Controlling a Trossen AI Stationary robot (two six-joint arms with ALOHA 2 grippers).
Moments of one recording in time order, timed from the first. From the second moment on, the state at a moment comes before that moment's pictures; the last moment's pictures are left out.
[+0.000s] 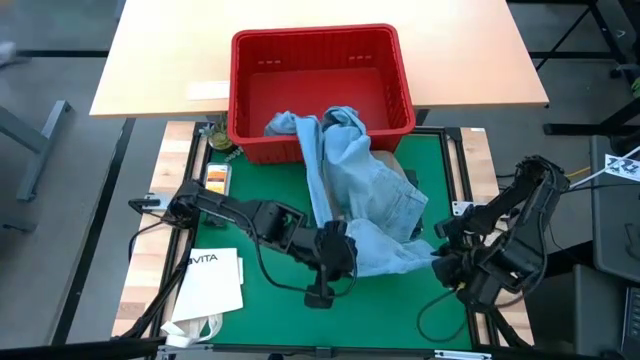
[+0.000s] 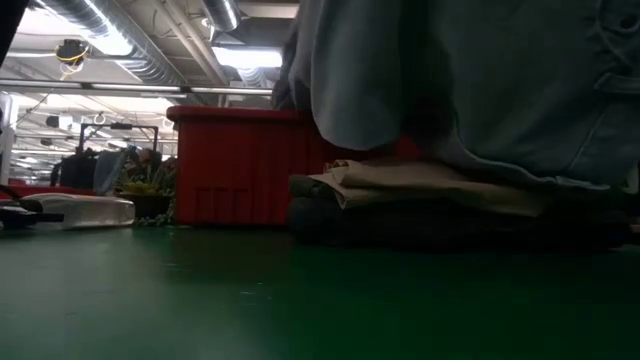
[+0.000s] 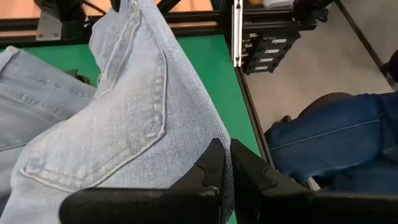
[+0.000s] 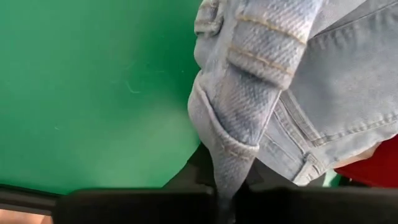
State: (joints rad) left arm -0.37 2.07 2.36 -1.04 -0.02 -0.23; right arm 0.95 1.36 1.41 -1.56 0.39 0.47
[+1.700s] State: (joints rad) left arm -0.46 2.30 2.36 -0.81 0.00 -0.36; right arm 1.25 1.73 1.41 -1.41 0.00 0.83
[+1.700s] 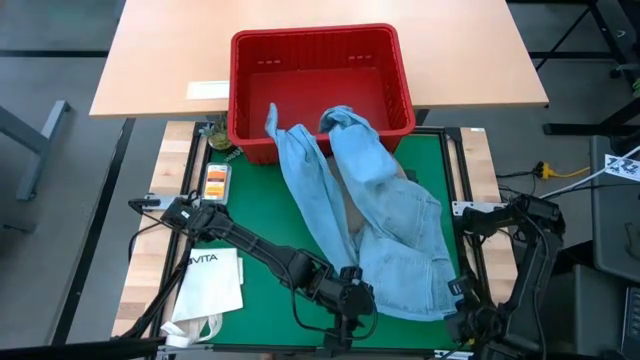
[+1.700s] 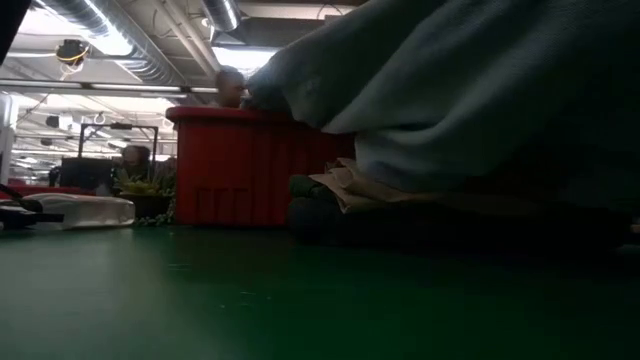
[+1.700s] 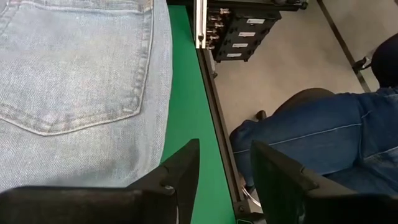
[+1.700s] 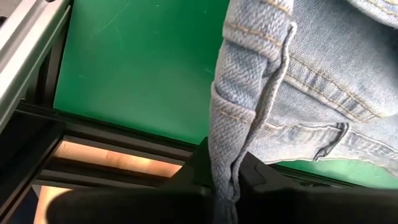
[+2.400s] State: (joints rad) left arm -0.35 2.20 2.36 -1.00 0.08 -0.33; right arm 1.25 1.73 1.41 -1.41 -0.01 0.85
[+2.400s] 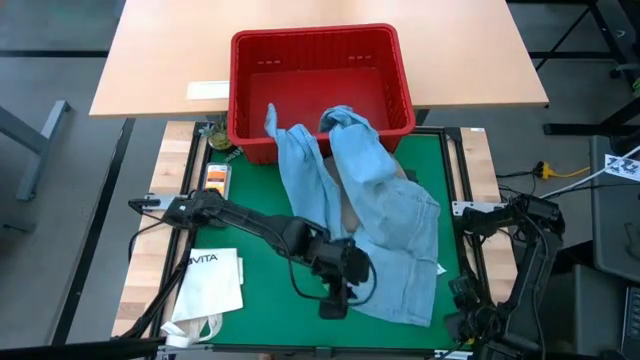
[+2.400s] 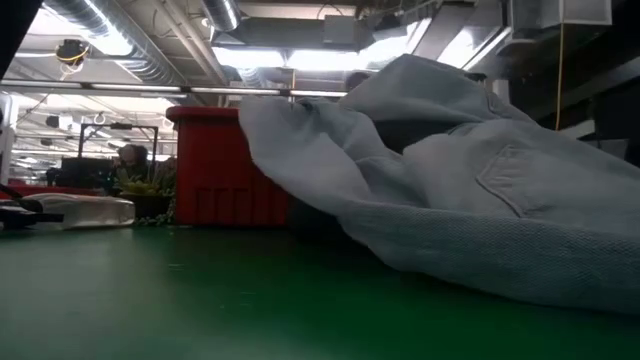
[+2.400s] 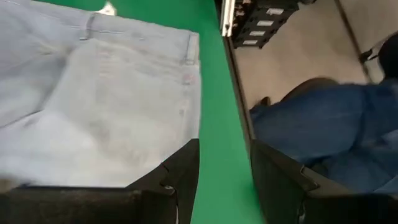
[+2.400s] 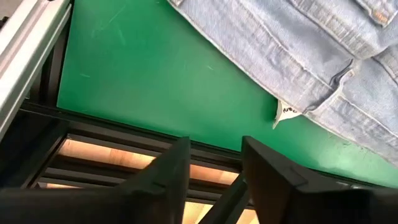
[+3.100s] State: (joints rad) left arm -0.22 1.82 2.34 -1.56 -0.58 -0.51; right arm 1.25 1.73 1.41 -1.41 0.04 0.83
